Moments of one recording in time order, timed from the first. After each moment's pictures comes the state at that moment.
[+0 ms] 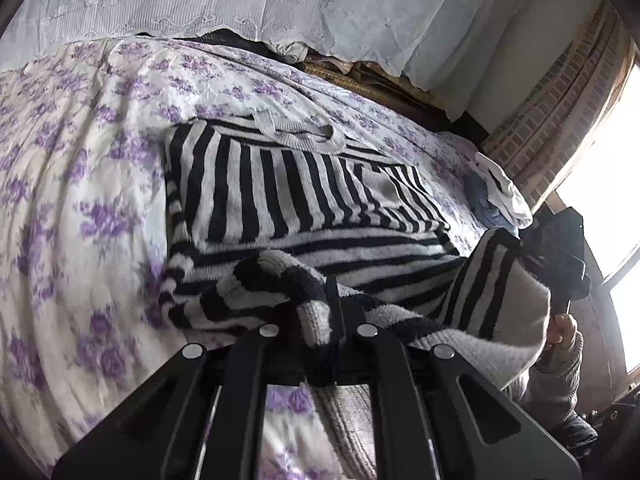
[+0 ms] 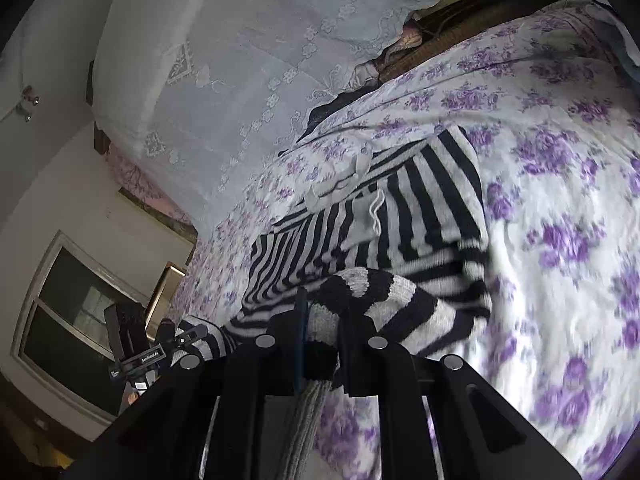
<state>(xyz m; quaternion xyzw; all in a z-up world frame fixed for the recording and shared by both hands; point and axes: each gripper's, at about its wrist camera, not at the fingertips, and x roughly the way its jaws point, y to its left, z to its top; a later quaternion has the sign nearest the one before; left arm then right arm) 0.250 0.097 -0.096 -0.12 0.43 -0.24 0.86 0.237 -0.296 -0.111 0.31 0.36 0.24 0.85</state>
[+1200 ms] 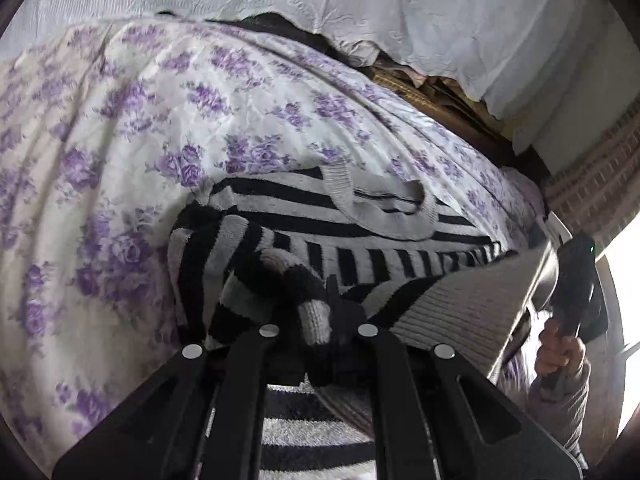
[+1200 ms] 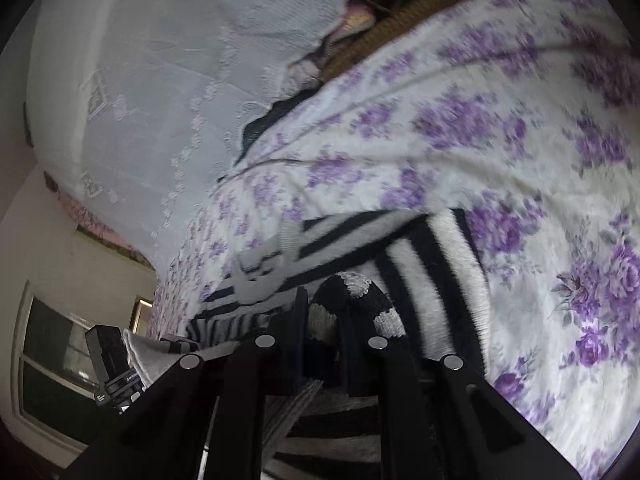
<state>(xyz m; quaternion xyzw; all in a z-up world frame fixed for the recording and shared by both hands) 0.432 0.105 -0.131 -0.14 0.47 -0.17 0.85 0.417 -0.319 -0.160 0.35 0.41 0.17 0.82</state>
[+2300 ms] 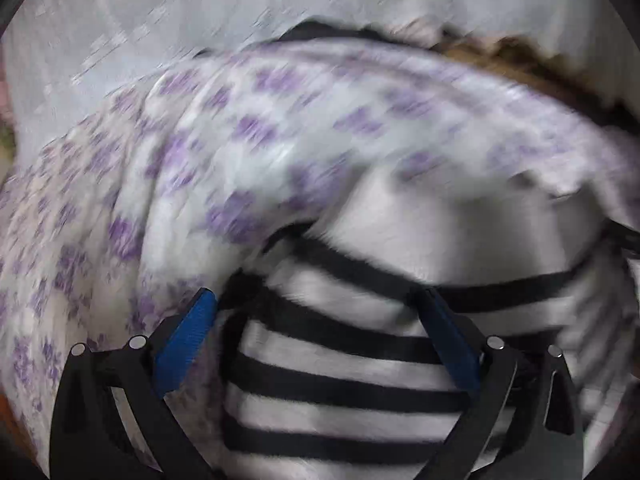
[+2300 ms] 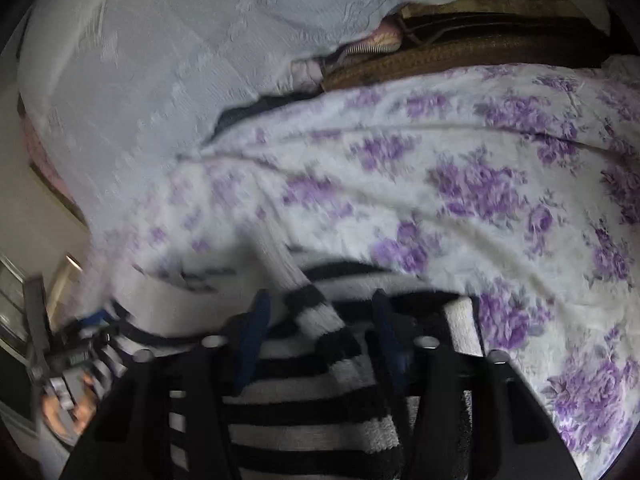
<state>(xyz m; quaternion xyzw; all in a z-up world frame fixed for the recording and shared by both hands) 0.474 0.067 -0.155 0.05 0.47 0.01 0.88 0.448 -0.279 -0.149 0.17 0.41 0.10 0.89</state>
